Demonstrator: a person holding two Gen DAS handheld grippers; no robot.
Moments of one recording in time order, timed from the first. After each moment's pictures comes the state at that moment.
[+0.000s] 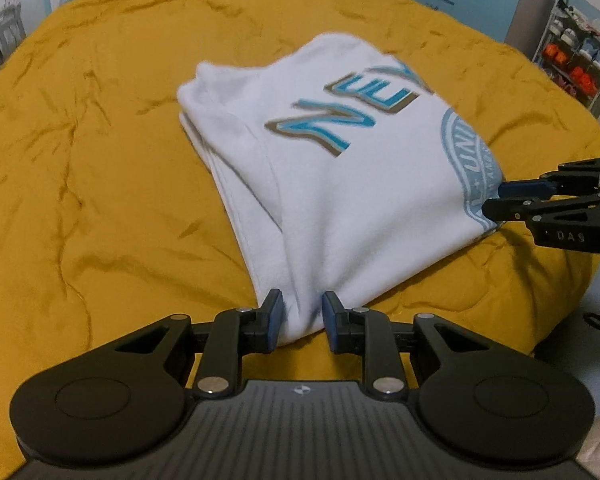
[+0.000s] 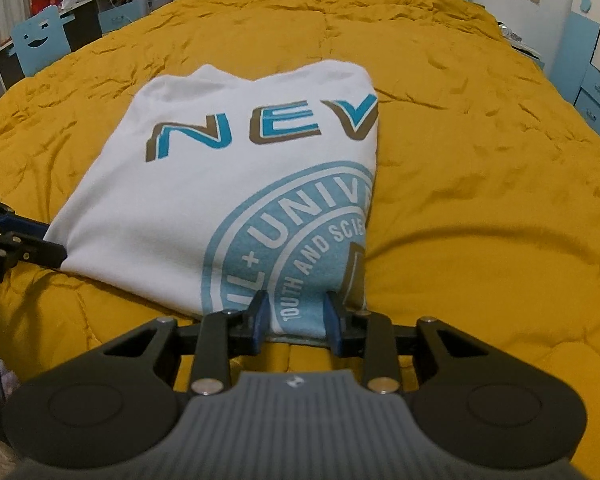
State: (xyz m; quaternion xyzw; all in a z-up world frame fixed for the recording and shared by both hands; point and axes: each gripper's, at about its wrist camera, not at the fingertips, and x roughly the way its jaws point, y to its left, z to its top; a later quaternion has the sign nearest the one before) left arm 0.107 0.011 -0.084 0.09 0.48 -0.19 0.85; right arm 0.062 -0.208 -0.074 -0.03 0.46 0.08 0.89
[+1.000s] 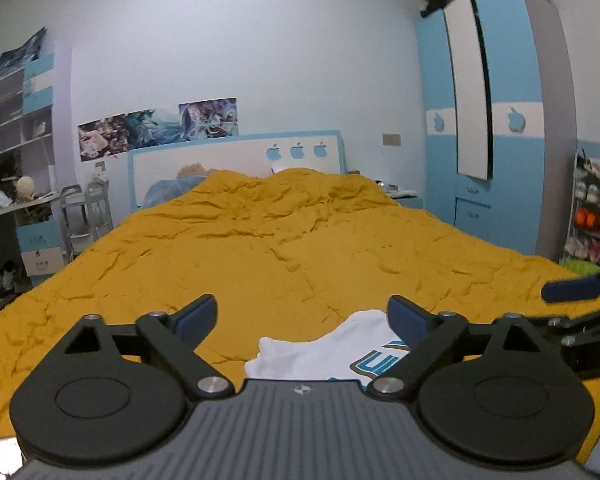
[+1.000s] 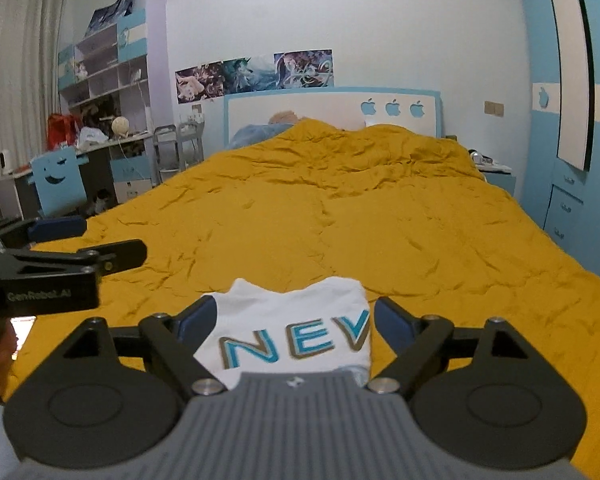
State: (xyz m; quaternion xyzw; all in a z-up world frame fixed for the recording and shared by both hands) left arm 0.051 -0.012 0.037 0.05 0.15 -0.10 0.98; right arm -0.007 -0.194 0.086 0.03 0.24 0.07 0.97
